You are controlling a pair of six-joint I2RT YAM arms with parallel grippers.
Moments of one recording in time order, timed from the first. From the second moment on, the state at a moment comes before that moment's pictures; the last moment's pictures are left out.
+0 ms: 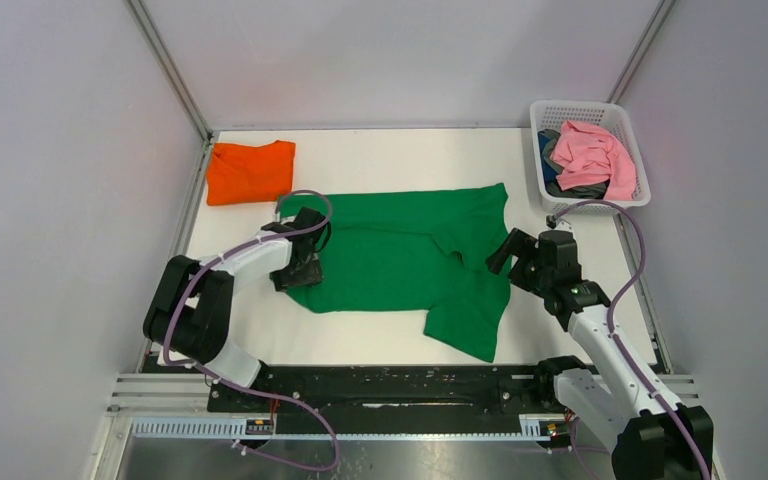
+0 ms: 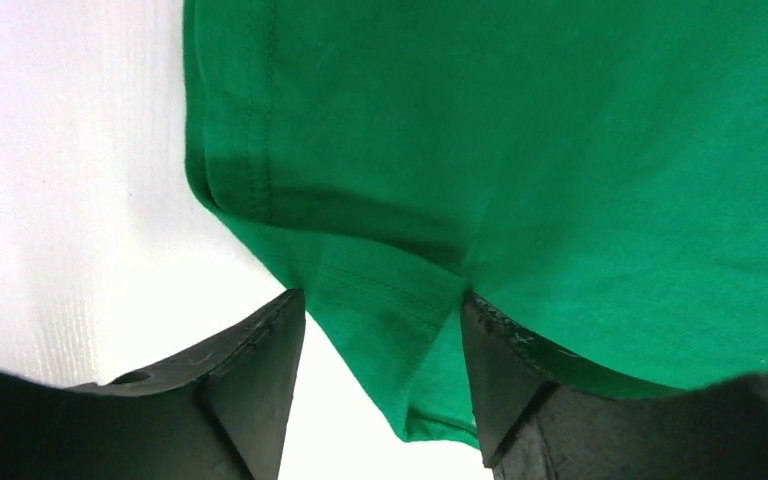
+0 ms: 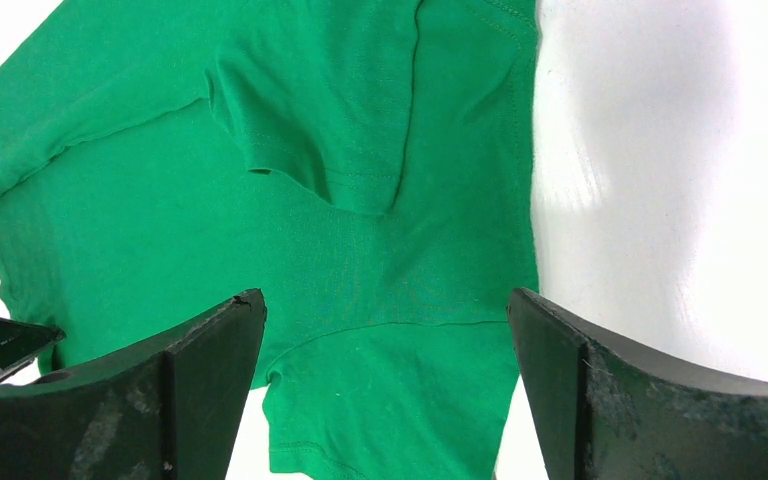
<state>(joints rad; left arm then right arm) -0.39 1.55 0.87 -0.69 -0.33 -0.66 0.18 0.87 0.51 -0.36 -0.03 0.64</state>
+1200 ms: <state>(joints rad) -0.39 1.31 0.73 -0.68 -0.40 -0.74 0.79 0.82 0.50 -0.84 0.09 0.87</state>
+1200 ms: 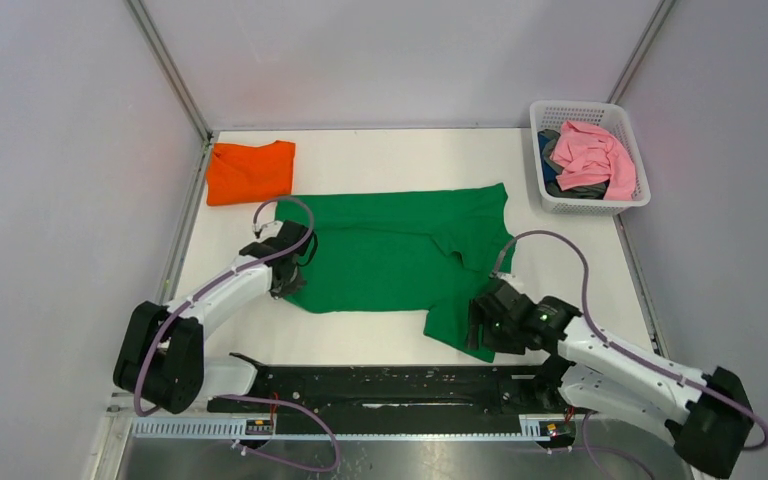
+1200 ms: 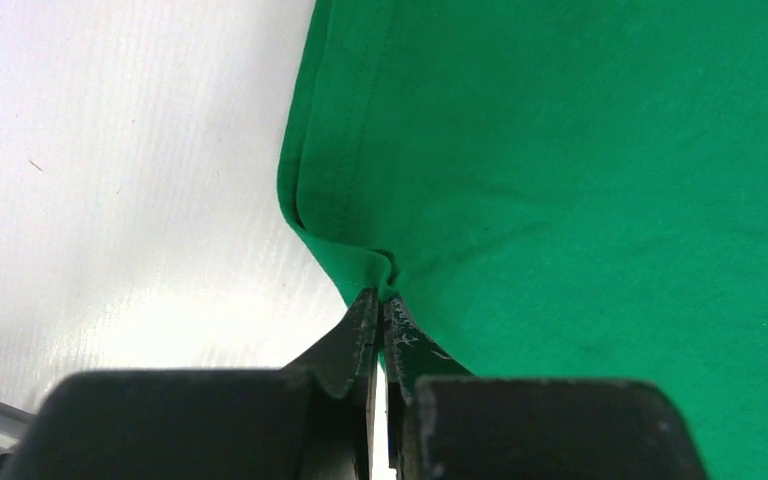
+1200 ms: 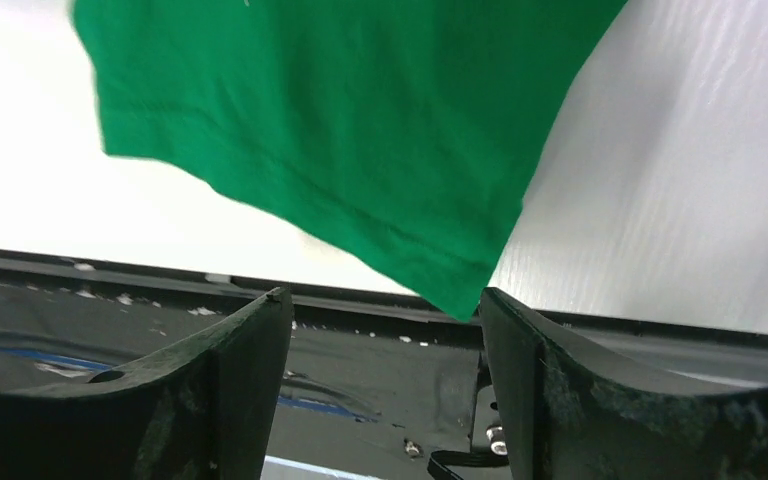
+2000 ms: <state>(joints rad) -0.39 1.12 0.64 -0.73 -0.45 -0.88 0.99 1.16 0.54 -0.83 0.26 1.06</state>
